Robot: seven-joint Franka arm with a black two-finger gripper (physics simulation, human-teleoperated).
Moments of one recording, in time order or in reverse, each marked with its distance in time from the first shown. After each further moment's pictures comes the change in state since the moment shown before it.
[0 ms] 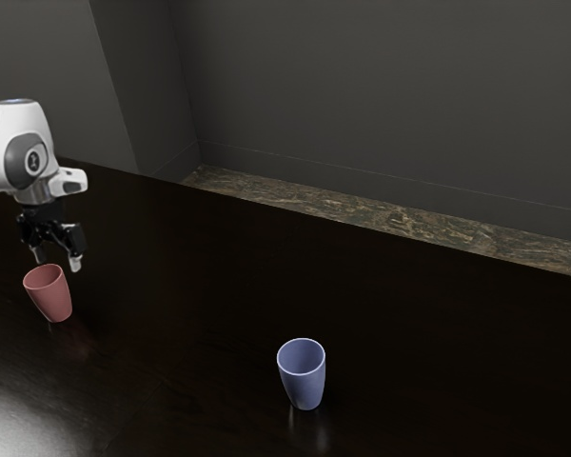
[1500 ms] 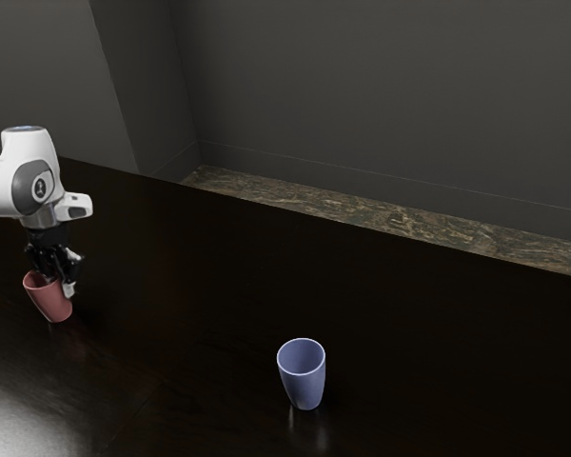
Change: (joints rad) arm 0.000 0.033 0.001 -0.072 0.022 0.086 -0.010
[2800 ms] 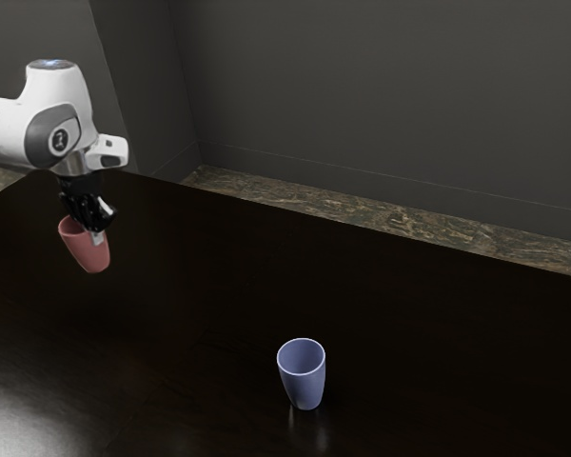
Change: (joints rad) arm -0.236 -0.267 -0.003 -0.026 0.057 -0.084 -0.096
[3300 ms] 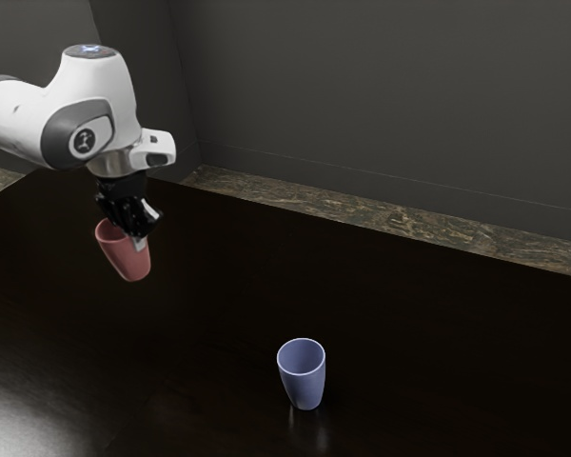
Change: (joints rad) arm -0.191 -0.172 -0.057 -0.097 0.000 -0.063 -0.271
